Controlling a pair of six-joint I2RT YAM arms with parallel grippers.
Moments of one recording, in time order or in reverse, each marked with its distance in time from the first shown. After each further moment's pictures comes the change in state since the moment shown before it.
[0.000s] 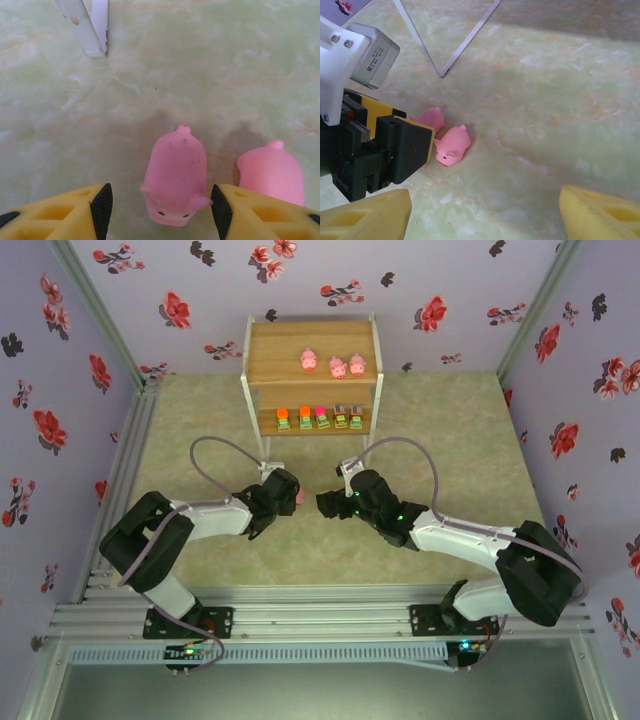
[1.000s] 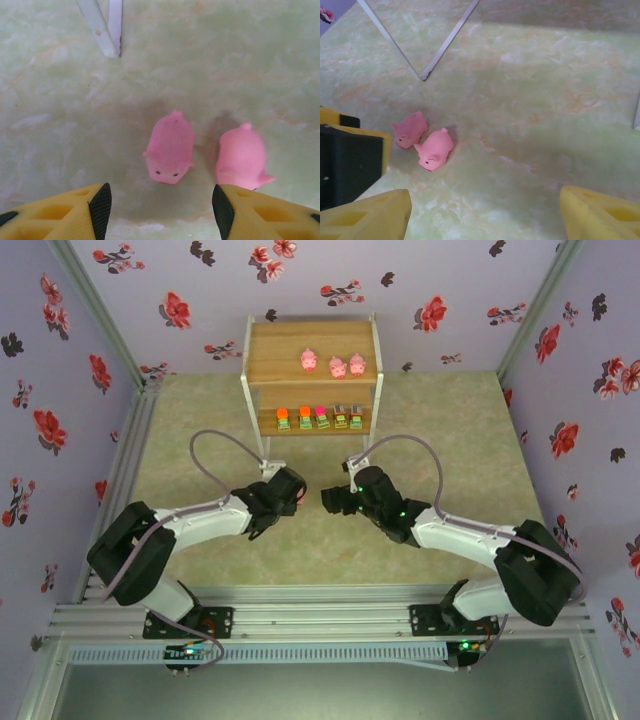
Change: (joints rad) left arm -0.070 -0.089 0.073 -0.239 -0.077 -0.080; right arm -0.036 0.005 0.000 -0.014 -0.005 0.040
